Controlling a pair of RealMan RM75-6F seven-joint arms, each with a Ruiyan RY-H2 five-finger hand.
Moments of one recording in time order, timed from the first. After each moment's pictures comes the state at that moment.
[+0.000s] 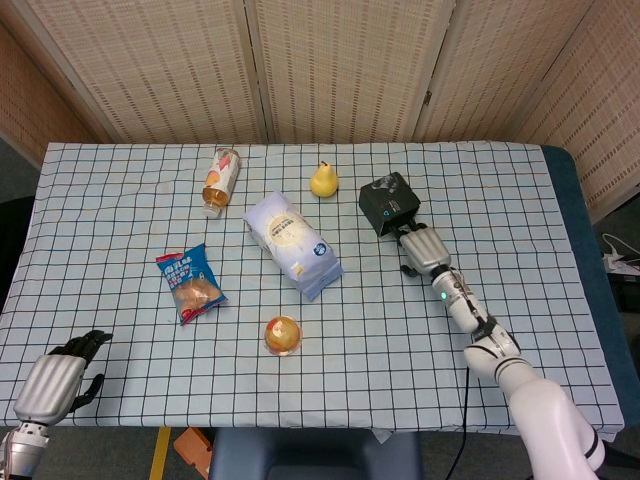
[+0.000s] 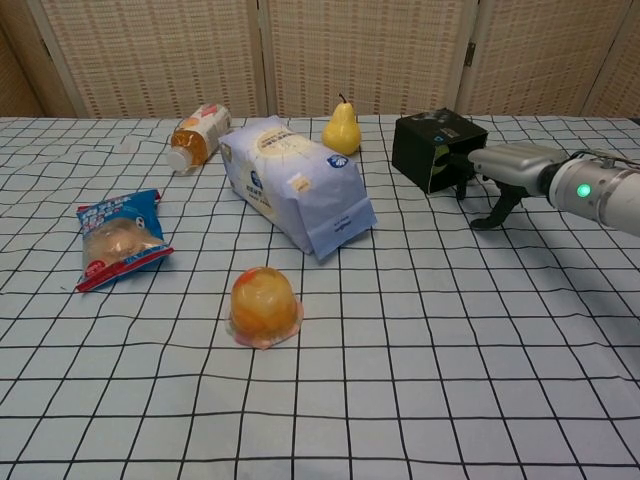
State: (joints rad) left arm -0.12 -1.12 0.06 -1.66 1.52 1.35 0.22; right arm 0.88 -1.87 0.07 -0.42 -1.48 0.71 0.37
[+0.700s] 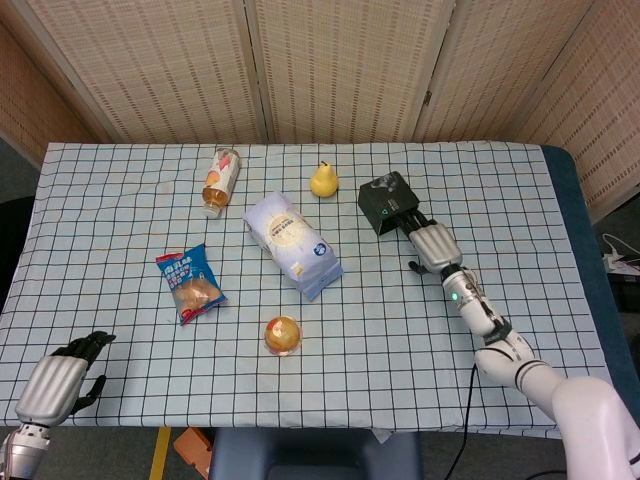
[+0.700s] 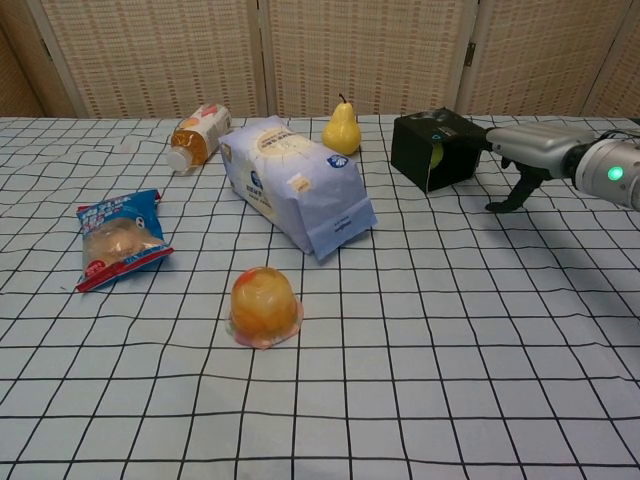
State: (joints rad) left arm -0.12 -1.11 0.07 -1.68 1.54 1.35 0.21; right arm 0.82 -1.70 0.13 -0.73 -1.38 0.76 0.14
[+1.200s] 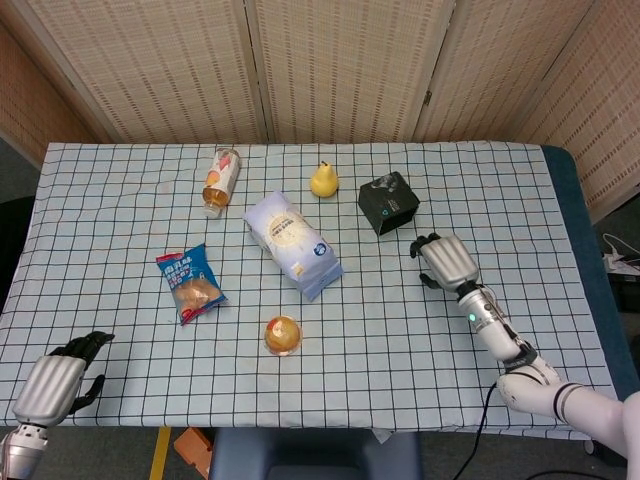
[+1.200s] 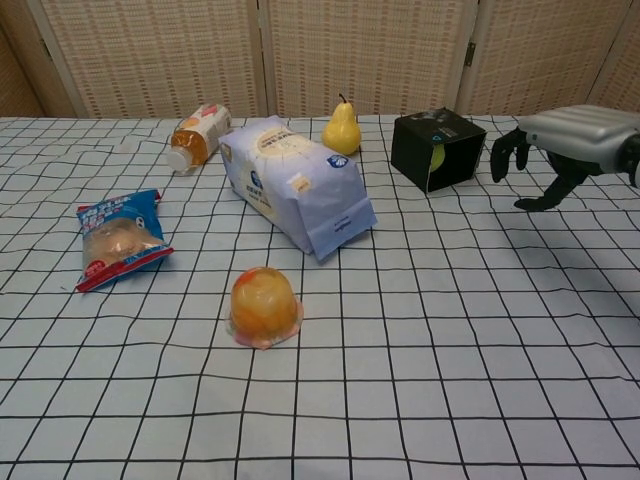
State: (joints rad) left arm -0.12 -1.10 0.06 -1.68 1.55 1.37 0.19; right arm 0.69 -1.46 0.14 -1.21 -1.30 0.90 -0.16
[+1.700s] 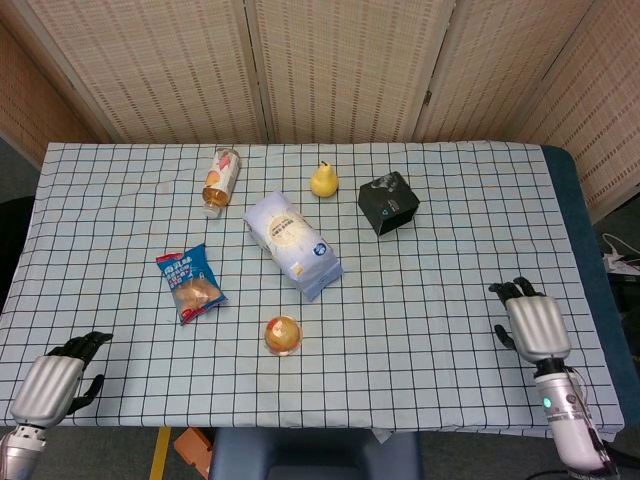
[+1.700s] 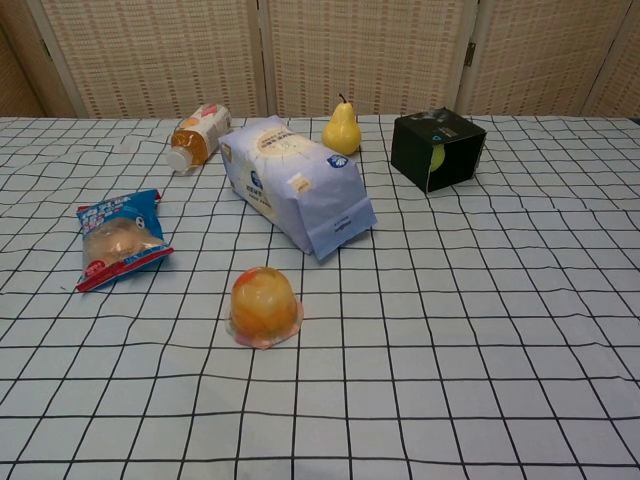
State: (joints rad) left arm -0.12 -1.10 0.06 -1.69 1.56 1.37 0.20; right arm 0.32 -1.15 0.00 -1.84 -1.19 1.36 -0.50
